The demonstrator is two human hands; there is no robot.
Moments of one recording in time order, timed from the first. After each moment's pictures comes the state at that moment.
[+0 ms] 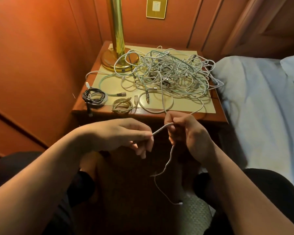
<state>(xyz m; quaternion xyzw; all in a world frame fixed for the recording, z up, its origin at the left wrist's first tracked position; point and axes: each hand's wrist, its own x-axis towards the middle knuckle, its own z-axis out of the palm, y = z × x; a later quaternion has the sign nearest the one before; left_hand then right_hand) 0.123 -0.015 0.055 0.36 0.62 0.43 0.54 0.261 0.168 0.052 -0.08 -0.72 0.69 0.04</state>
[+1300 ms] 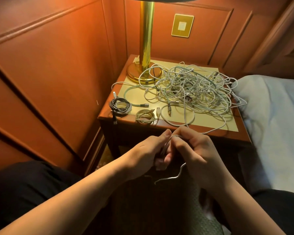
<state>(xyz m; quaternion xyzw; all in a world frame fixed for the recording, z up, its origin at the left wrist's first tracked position) 0.162 -0.030 0.043 0.33 0.58 0.61 0.43 0.259 0.117 0.064 -0.01 -0.82 0.56 0.12</state>
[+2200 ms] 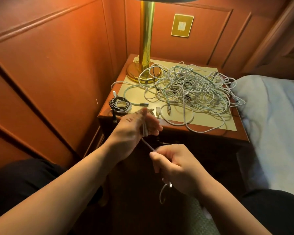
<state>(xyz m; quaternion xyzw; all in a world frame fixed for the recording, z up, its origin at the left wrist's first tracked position) 0.126 -0.036 0.047 0.21 0.55 0.75 0.30 0.256 0.093 0.048 -0.04 -0.87 0.50 -0.04</state>
